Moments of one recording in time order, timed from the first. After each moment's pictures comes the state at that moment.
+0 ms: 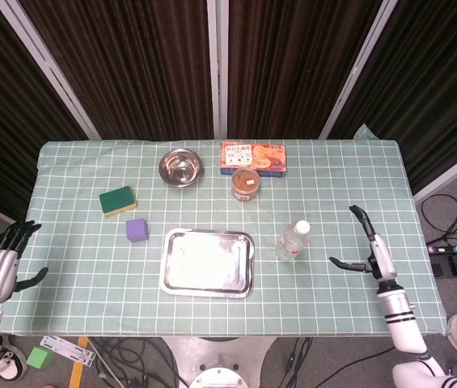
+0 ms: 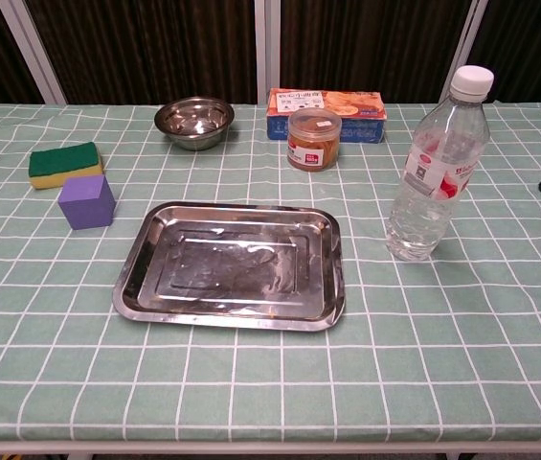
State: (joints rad) left arm -0.15 -1.26 -0.06 -1.35 1.48 1.43 -0.19; right arm 0.34 -1.57 0.13 -1.14 -1.46 1.23 0.99
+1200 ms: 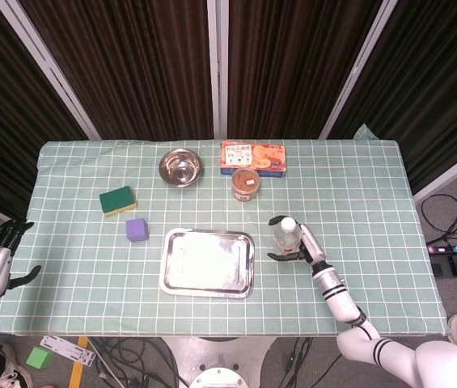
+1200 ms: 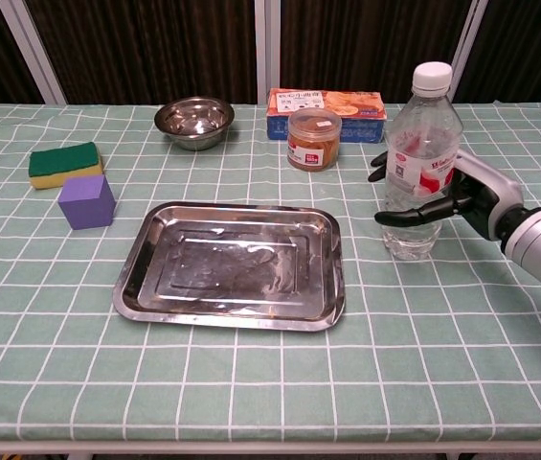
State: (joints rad) left arm -0.16 -1.26 -0.06 -1.30 1.46 1.40 -0.22; right arm 0.57 -1.87 0.15 -0.87 -1.47 1.03 1.02
